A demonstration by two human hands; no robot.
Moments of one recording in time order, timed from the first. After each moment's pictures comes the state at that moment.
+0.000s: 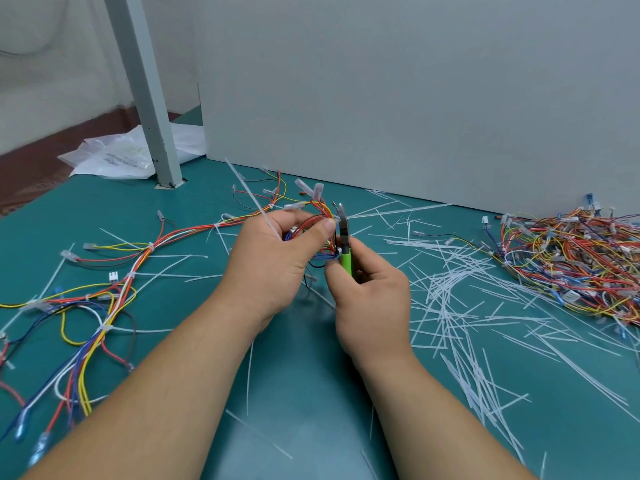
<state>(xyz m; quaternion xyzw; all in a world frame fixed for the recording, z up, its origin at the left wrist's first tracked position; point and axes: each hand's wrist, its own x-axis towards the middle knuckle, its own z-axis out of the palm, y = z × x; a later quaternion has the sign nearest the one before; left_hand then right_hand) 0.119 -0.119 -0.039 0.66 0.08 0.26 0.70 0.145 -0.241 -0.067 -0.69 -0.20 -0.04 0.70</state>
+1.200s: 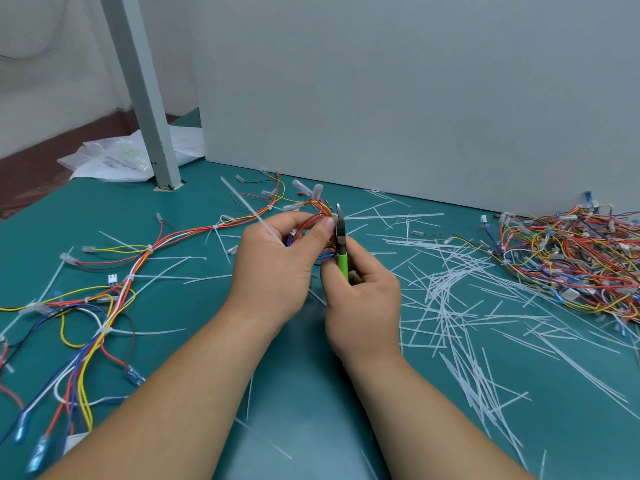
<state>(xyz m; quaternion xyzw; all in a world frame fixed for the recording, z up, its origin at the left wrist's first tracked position) 0.121 -0.131 -0.045 0.65 0.09 0.32 0.69 0.141 -0.232 -0.071 -0.66 -0.18 -0.04 0.73</state>
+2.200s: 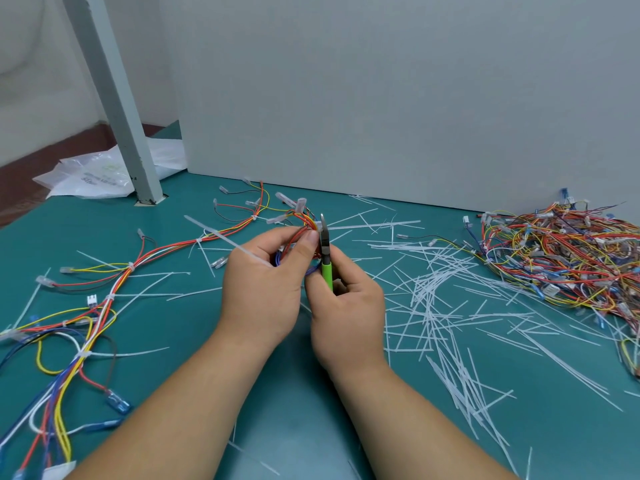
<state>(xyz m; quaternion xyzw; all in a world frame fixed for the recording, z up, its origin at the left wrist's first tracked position) 0.120 -0.142 -0.048 0.63 0.07 0.34 0.70 0.140 -0.232 -0.069 -0.64 -0.18 -0.01 0.75</state>
